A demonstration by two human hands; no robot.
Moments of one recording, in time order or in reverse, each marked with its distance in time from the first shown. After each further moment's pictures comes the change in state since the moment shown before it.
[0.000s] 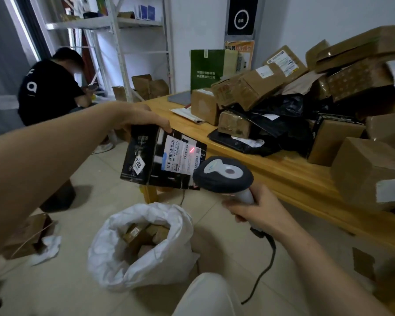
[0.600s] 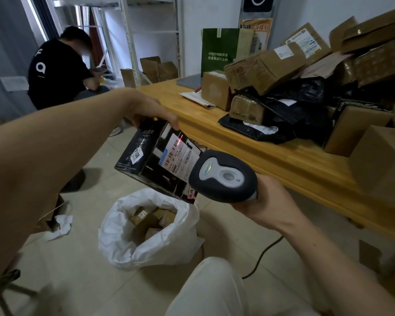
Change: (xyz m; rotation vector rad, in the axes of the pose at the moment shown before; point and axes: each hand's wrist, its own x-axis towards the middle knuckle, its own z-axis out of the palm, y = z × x) left_hand 0.016 -0.014 0.008 0.073 -0.183 -0.067; right_hand -0.002 -0.003 0.012 -0.413 0.038 -0.172
